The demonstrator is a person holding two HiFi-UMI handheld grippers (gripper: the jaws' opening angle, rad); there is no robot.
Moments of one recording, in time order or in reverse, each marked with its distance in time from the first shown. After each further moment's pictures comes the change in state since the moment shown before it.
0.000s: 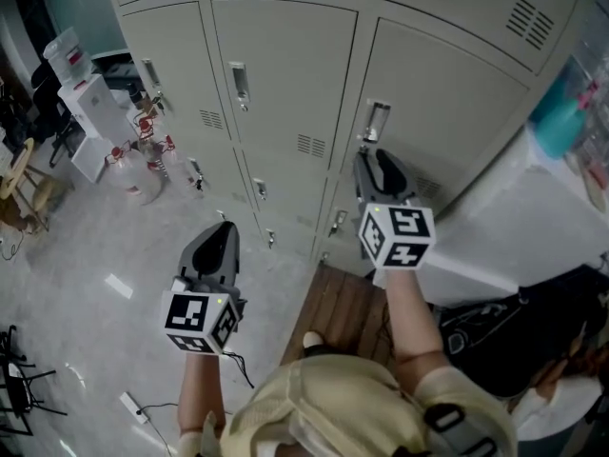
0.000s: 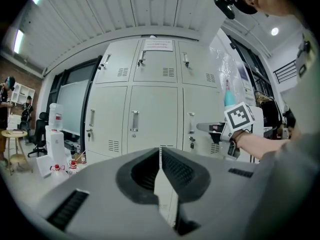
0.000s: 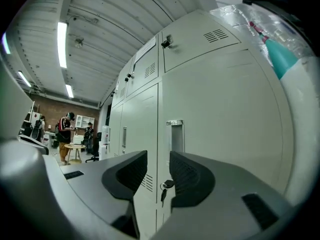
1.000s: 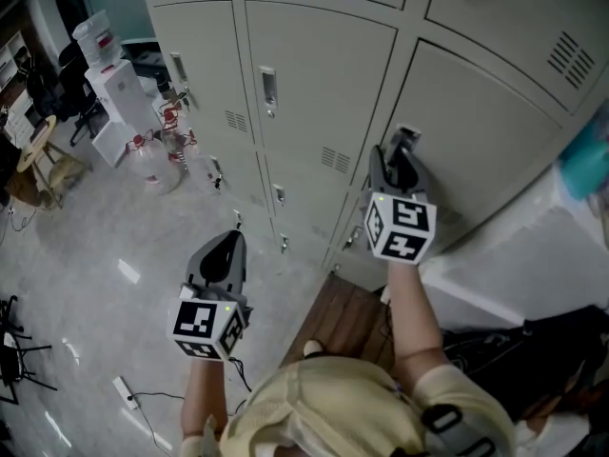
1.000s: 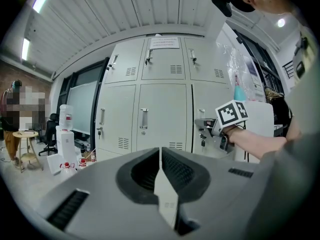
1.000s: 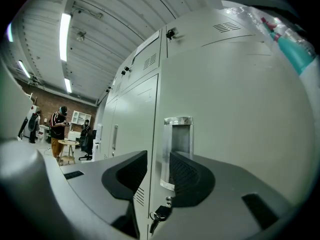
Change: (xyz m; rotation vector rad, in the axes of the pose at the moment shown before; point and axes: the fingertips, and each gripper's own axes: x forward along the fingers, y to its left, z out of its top) left arm 0.001 0.018 -0.012 -0.021 0.024 0.102; right arm 0.062 -0.005 0.009 -0.057 -0.024 -0.043
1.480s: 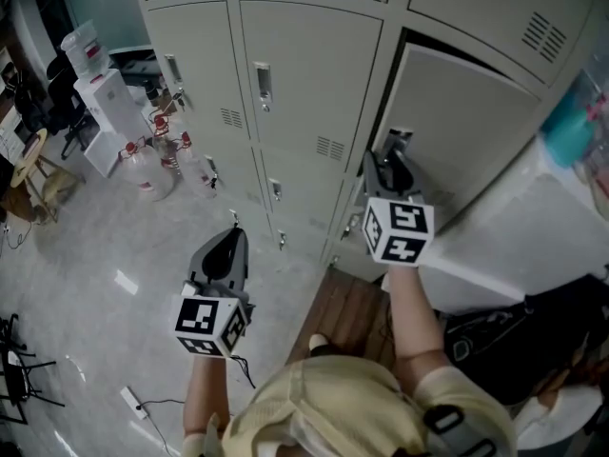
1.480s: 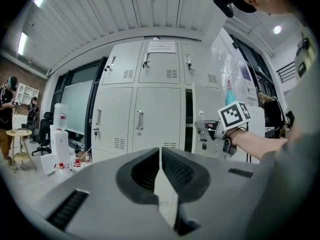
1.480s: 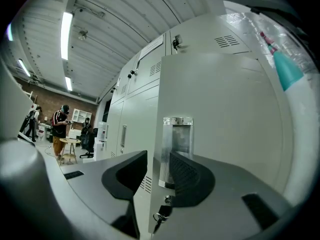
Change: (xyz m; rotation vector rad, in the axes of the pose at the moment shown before) left arm -0.026 -0.004 0.001 0.004 -0.016 -0.064; right arm -0.051 0.019 -0.001 -0.010 0.024 -0.008
